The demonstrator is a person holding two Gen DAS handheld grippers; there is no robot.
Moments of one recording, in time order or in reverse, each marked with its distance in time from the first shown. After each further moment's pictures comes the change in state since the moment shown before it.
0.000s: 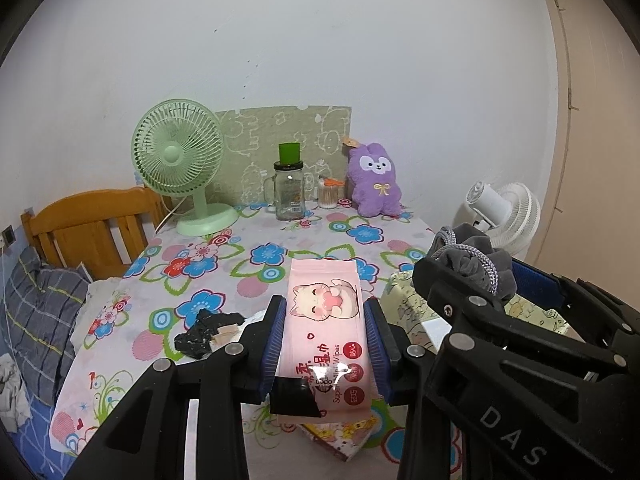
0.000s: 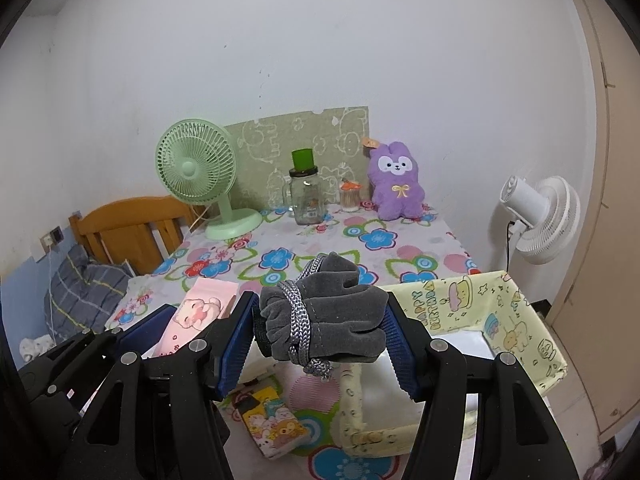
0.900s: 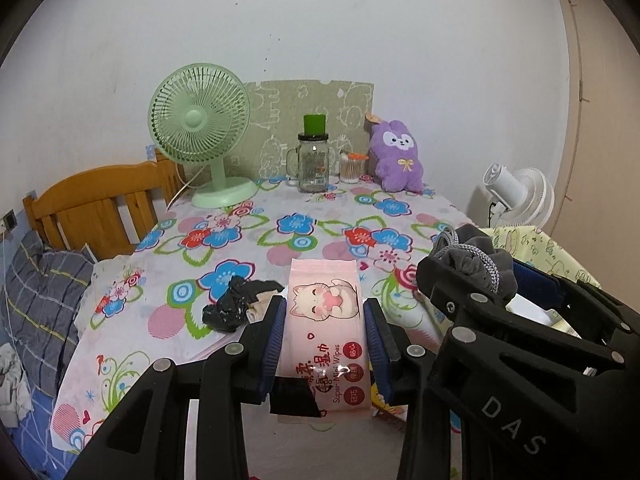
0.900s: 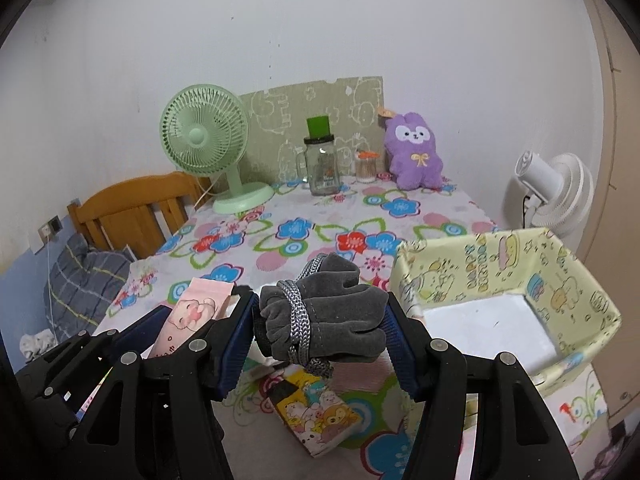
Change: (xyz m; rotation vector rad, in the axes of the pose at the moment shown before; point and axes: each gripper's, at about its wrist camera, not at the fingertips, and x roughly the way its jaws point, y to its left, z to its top) left arm 0.014 0.051 -0.029 -0.013 0.051 0.011; right arm 0.034 0.042 -0.031 0.013 0.054 0.002
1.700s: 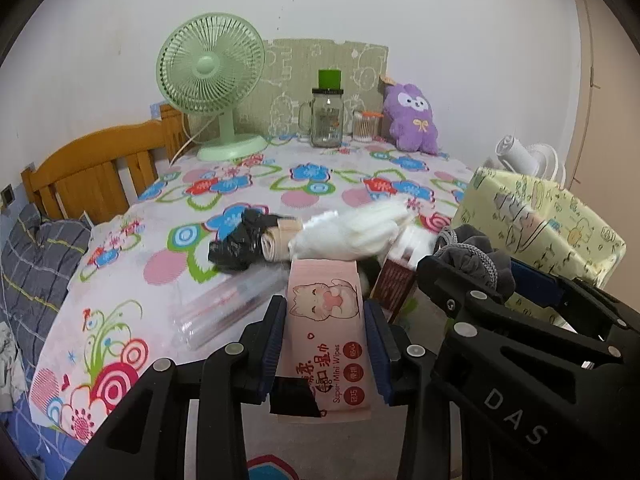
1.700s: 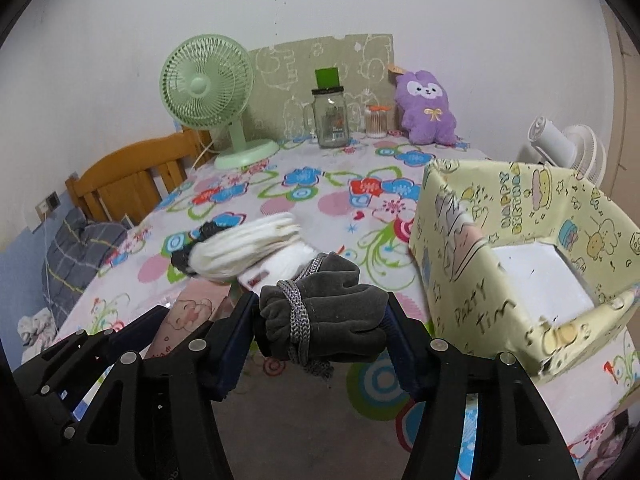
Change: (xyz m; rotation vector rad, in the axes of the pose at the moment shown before) left arm 0.026 0.025 -0.047 -0.022 0.089 0.006; right arm 0.040 0.012 -0.048 0.002 0.097 0.017
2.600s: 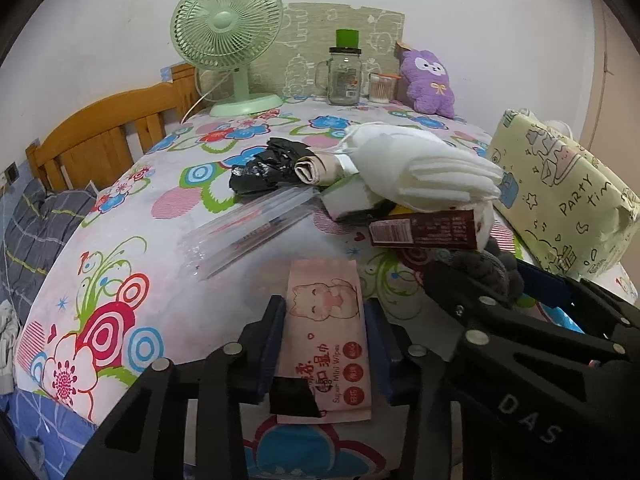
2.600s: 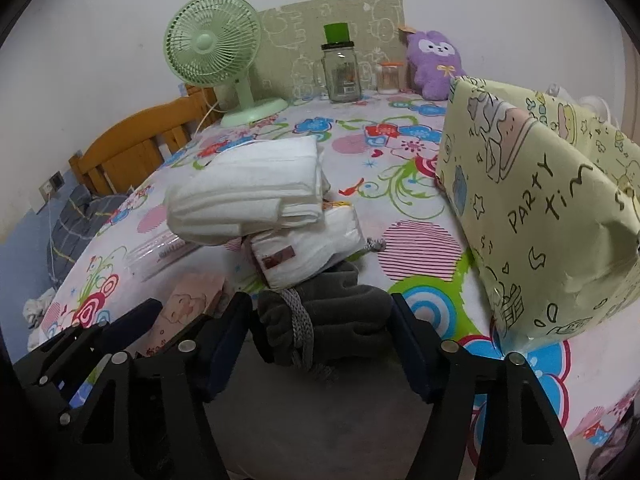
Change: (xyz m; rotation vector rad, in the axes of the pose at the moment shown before) left arm 0.017 0.013 -0.047 -0.016 0.098 0.033; right arm 0.029 0.007 -0.045 -0.006 0.117 0.022
